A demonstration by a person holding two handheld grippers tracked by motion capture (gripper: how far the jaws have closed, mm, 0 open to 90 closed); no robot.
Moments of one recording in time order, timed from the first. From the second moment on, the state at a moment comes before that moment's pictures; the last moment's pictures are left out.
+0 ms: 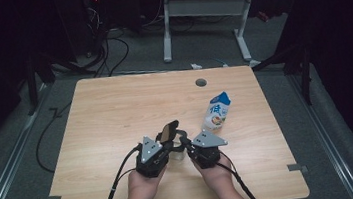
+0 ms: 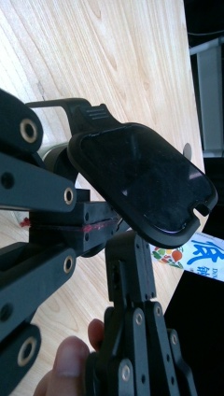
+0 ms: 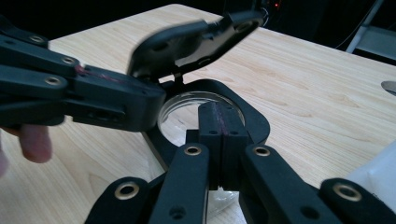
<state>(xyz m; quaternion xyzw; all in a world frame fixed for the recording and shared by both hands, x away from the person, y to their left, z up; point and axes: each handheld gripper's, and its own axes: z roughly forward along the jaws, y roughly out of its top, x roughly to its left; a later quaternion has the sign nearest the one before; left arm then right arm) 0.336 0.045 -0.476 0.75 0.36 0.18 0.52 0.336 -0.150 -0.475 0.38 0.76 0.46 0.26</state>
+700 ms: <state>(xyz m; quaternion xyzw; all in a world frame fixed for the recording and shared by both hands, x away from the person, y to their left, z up) 0.345 0.065 -0.467 0.72 0.39 0.20 0.54 0.343 -0.150 -0.484 0.38 0.76 0.47 0.25</state>
